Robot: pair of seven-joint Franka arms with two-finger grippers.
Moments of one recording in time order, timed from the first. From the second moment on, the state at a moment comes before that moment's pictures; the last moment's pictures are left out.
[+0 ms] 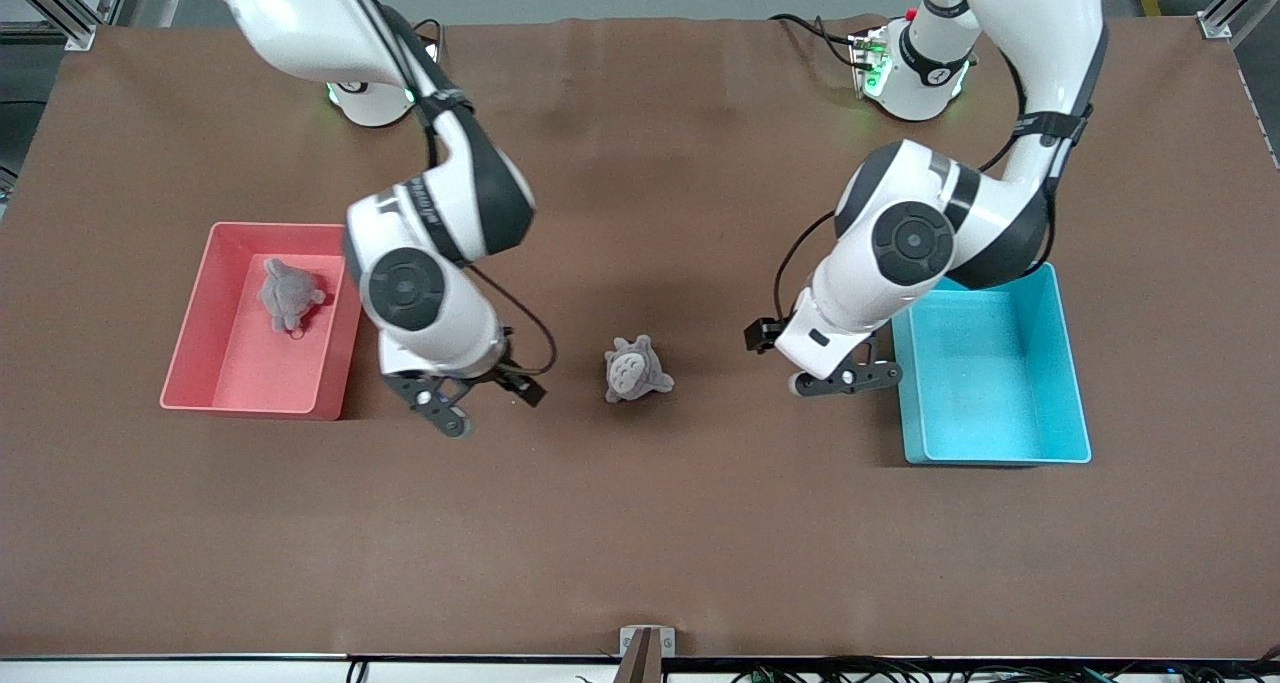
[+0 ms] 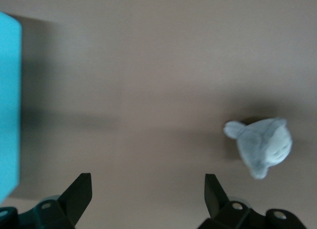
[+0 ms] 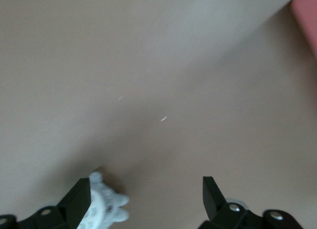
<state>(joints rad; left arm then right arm) -0.36 0.46 -0.17 -1.59 -0.04 2.07 -0.65 0.52 0.59 -0.12 -1.33 0.12 1.85 0.99</state>
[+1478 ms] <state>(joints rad) -0.59 0.80 -0.17 -1.52 -0.06 2.63 -1.03 0.01 0.18 -0.12 -2.07 0.04 2.15 0.00</state>
